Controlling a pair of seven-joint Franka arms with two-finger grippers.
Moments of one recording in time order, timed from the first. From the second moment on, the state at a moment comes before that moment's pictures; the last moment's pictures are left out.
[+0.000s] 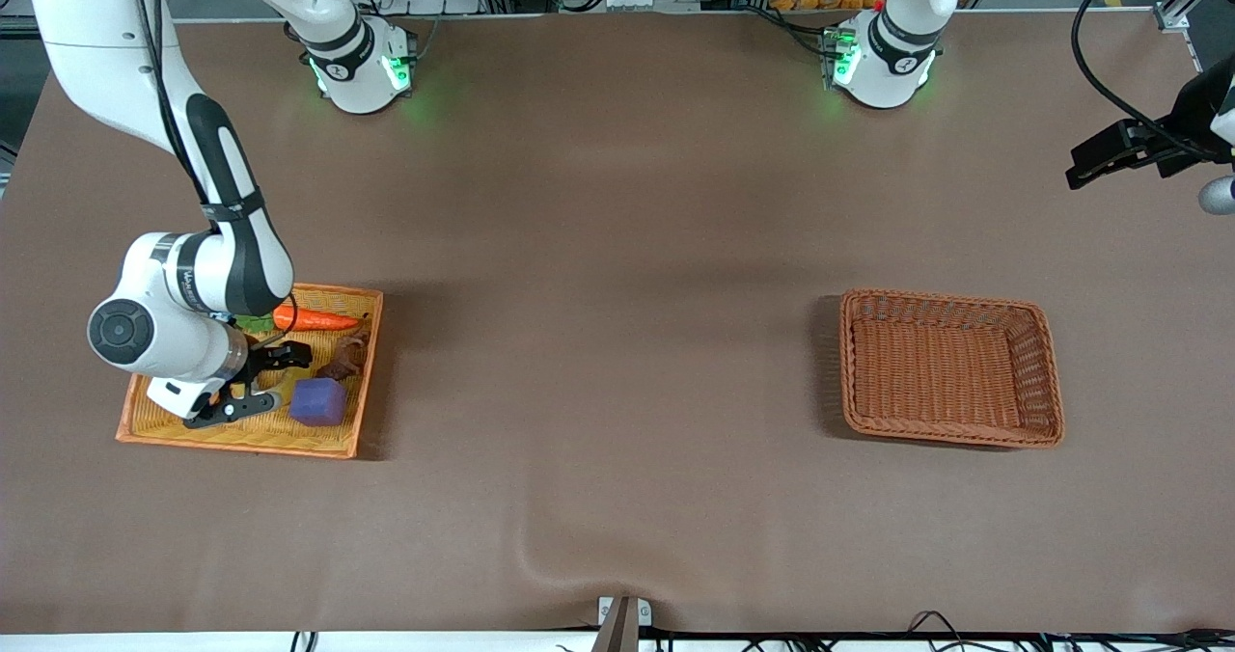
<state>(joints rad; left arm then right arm) 0.10 0.03 -0.15 -1.43 0.02 1.36 -0.17 0.10 0.54 -0.16 -1.84 0.01 2.25 -0.31</state>
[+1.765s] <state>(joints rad) 0.10 0.05 -0.14 -1.44 0.02 1.36 -0.17 0.68 0.50 -0.13 -1.44 0.14 1.85 0.53</state>
